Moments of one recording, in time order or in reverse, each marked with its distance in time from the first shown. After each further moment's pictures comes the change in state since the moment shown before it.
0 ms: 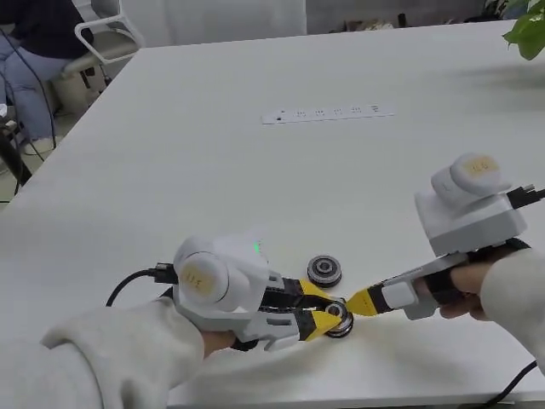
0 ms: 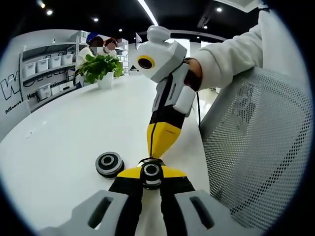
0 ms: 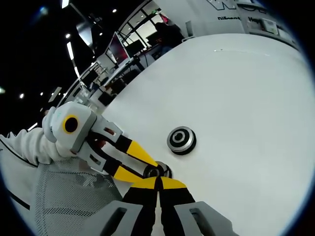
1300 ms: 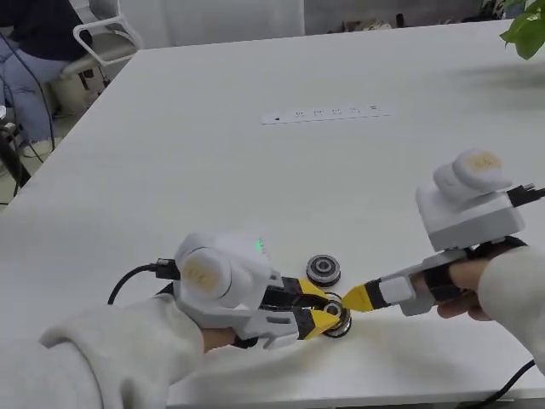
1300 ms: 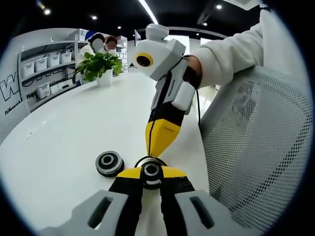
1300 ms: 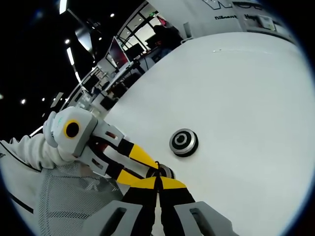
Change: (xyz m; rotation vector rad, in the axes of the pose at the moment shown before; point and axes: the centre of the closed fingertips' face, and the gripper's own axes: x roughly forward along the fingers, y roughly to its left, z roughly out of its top) left arm 0.000 -0.001 0.000 0.011 0.046 -0.001; right arm -0.001 0.007 0.002 0.026 -0.025 0.028
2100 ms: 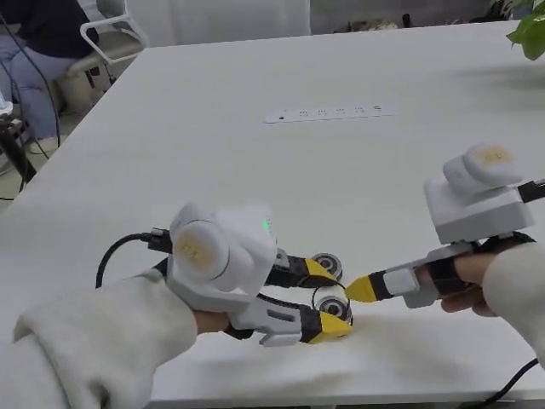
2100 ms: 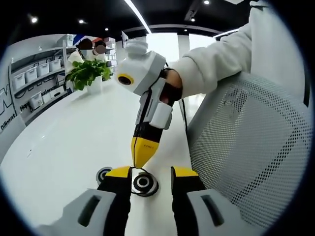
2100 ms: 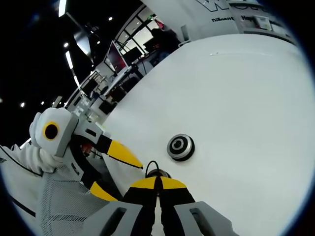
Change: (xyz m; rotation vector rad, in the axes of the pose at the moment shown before) left arm -0.024 -0.016 0.034 0.082 0.003 -0.051; right arm -0.008 -0.004 0.009 0.018 -0.037 -0.010
